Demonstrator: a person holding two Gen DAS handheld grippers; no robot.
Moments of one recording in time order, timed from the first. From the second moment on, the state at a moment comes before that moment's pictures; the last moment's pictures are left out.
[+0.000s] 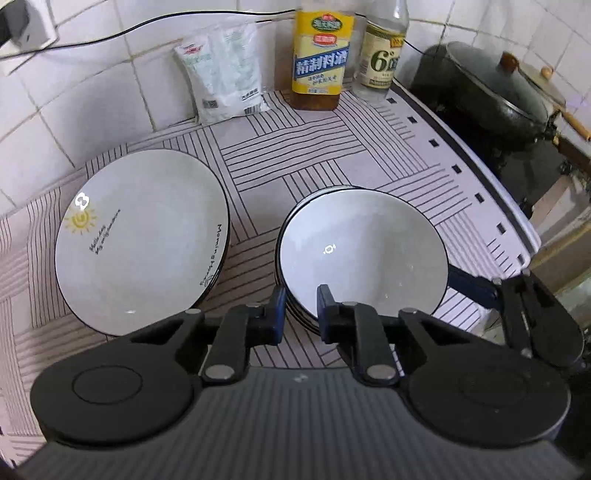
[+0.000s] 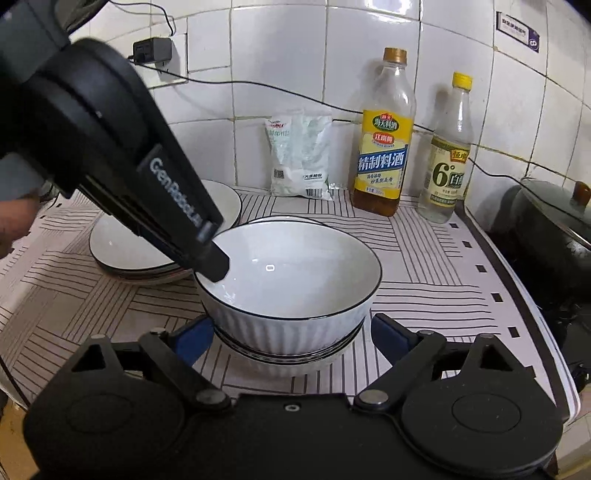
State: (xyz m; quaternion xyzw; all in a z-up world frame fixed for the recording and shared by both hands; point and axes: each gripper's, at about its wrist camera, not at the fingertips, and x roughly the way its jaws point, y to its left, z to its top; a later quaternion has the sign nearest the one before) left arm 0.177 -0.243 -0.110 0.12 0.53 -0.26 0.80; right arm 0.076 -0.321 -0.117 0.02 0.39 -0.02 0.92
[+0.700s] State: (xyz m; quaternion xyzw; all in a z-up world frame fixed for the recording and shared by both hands) left arm 0.202 -0.166 -0.142 -0.12 0.56 -0.26 0.78; right arm 0.055 -0.326 -0.161 0.06 0.38 0.01 0.92
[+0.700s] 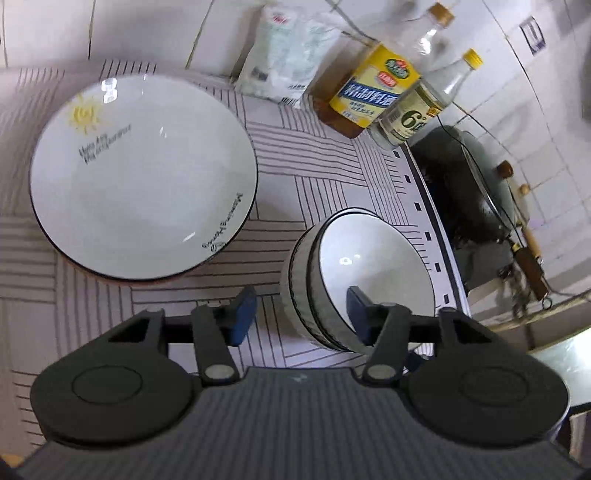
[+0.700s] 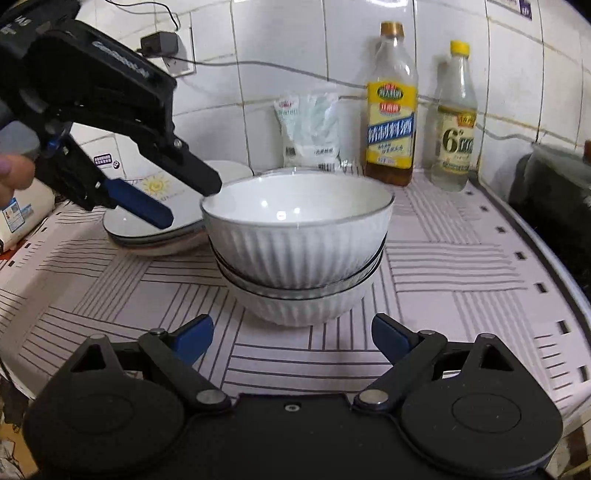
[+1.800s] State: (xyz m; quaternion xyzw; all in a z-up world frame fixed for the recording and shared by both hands) left arm 0.208 -0.197 -0.195 -0.13 0.54 -0.28 0.78; right arm 0.089 -0.331 -0.206 0.06 0.31 0.02 0.95
